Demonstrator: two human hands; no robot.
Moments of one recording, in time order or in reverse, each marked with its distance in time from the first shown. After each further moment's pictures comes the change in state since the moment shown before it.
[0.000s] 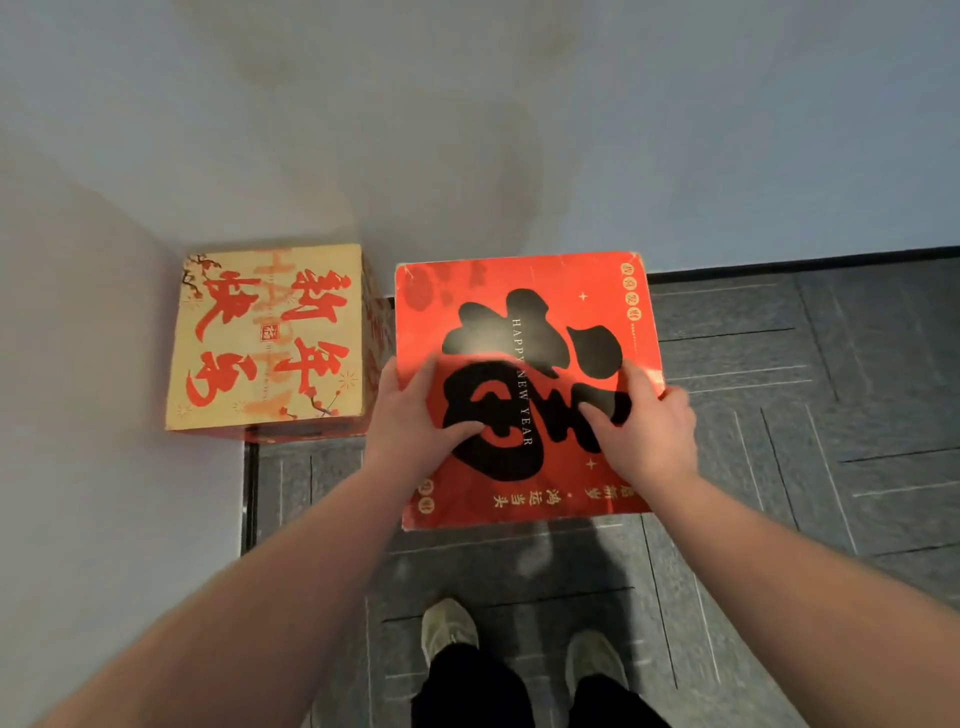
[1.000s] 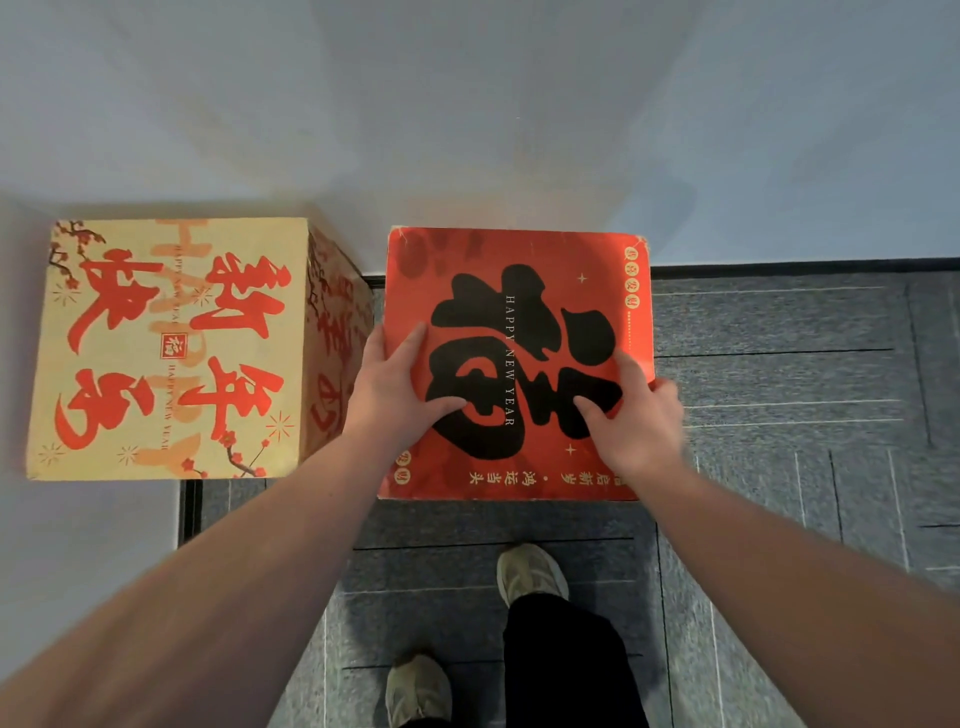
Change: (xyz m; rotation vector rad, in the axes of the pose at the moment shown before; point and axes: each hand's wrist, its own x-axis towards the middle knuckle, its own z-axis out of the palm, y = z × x) left_hand 0.182 -0.034 0.068 0.069 -0.100 -0.179; right_hand 0.179 -0.009 0.098 -0.008 -0.176 -0.017
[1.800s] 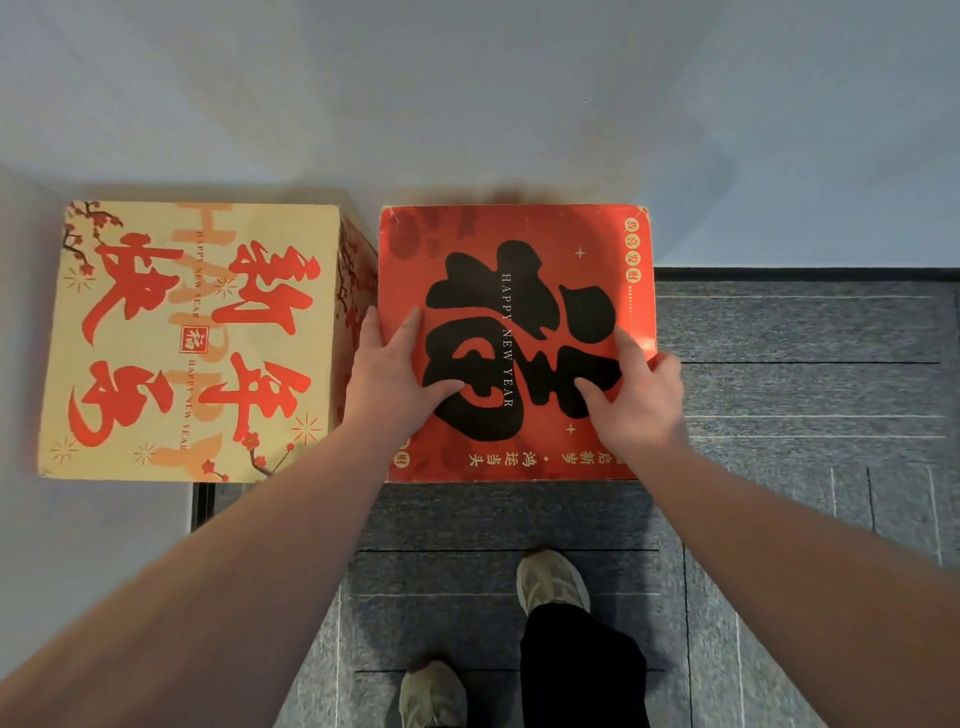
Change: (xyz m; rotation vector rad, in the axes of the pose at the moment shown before) left_hand 0.028 -0.027 -0.009 0.058 0.054 -0.052; right_hand 0.026 -0.035 0.032 0.007 0.016 -0.096
